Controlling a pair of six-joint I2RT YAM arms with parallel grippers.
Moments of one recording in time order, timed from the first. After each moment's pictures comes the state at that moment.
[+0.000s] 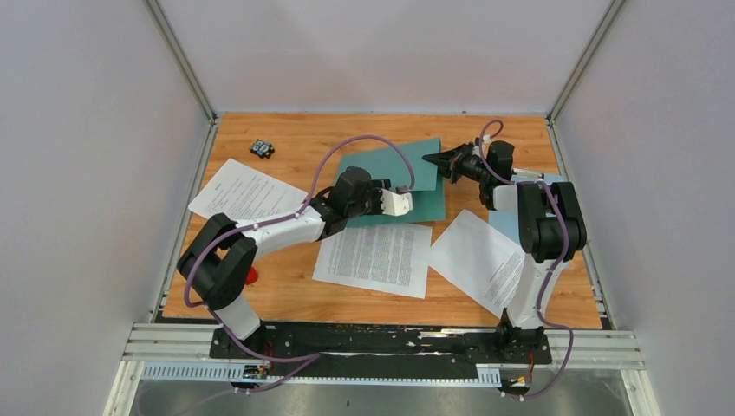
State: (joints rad) left arm -0.76 1.65 1.01 0.11 0.04 0.89; right arm 0.05 1.97 1.01 0.79 -0.86 1.60
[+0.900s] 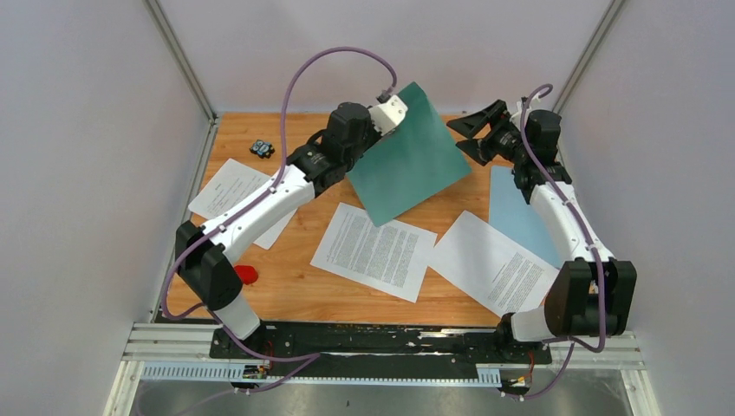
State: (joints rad) left arm -0.73 1.65 1.59 -0.26 -0.38 0.52; right arm 0.01 1.43 1.15 0.07 -0.64 1.05
